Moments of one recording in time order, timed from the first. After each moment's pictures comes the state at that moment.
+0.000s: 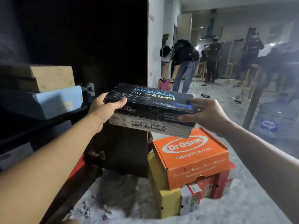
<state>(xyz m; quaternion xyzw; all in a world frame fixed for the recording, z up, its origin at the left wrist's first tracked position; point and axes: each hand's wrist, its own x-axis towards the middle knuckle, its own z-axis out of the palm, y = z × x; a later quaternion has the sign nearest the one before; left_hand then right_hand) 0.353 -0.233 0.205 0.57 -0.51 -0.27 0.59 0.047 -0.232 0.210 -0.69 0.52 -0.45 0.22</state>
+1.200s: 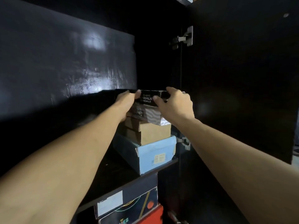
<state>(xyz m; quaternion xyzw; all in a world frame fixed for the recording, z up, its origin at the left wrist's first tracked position) 0.637 -0.297 0.369 0.59 -0.34 -0.17 0.71 0.449 -0.329 0.357 -0.79 0.26 -0.52 0.18</state>
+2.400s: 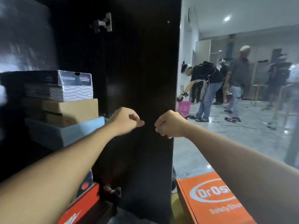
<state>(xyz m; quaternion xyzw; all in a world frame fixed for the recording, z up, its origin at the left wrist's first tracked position) 0.413 -0.316 0.271 0.65 -0.65 -0.04 0.39 0.223 -0.357 0.275 -0.84 0.45 -0.26 0.17</state>
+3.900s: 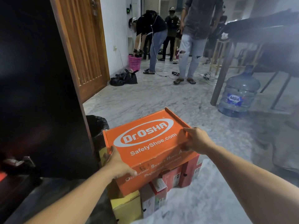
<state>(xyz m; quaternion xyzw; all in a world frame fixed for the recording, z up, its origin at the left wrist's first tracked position) 0.165 -0.371 -0.055 0.72 -0.56 -0.35 0.19 -0.139 -0.407 -0.019 -0.68 0.71 -0.16 0.12</state>
